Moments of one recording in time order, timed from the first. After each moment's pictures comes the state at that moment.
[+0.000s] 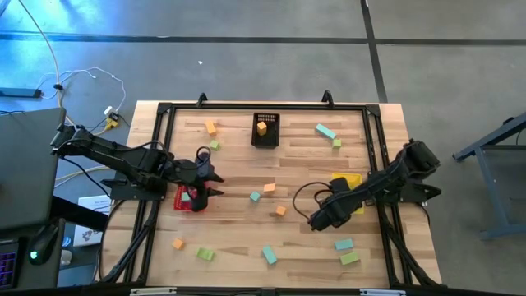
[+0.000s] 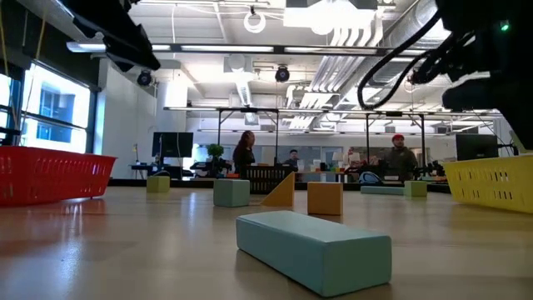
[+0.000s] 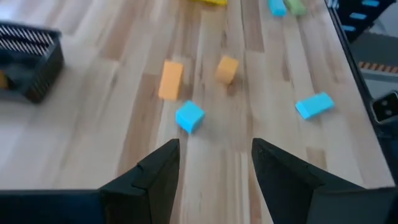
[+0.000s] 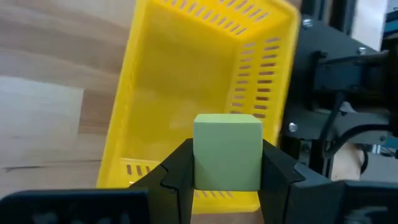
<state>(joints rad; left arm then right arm) -0.13 0.97 0.71 -0.44 -0.17 -0.31 0.49 1.73 1.13 -1.45 0.09 1.86</state>
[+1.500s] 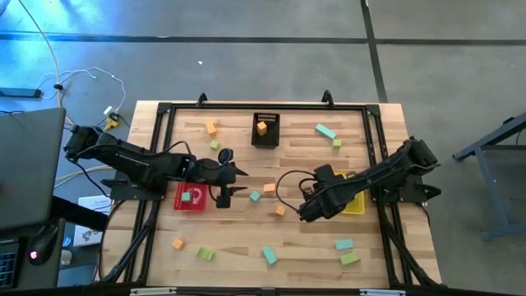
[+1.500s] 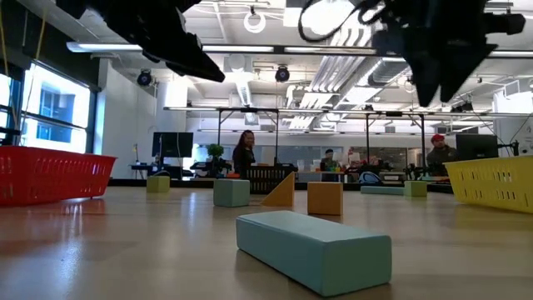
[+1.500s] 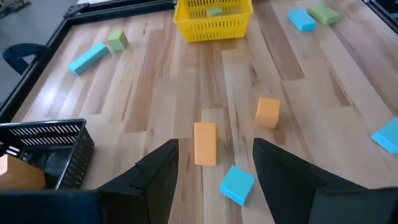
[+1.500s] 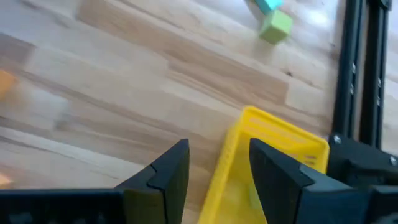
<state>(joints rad) -0.04 1.25 0.71 -0.03 -0.21 0.05 0.41 1.73 1.38 -1.53 0.48 1.70</state>
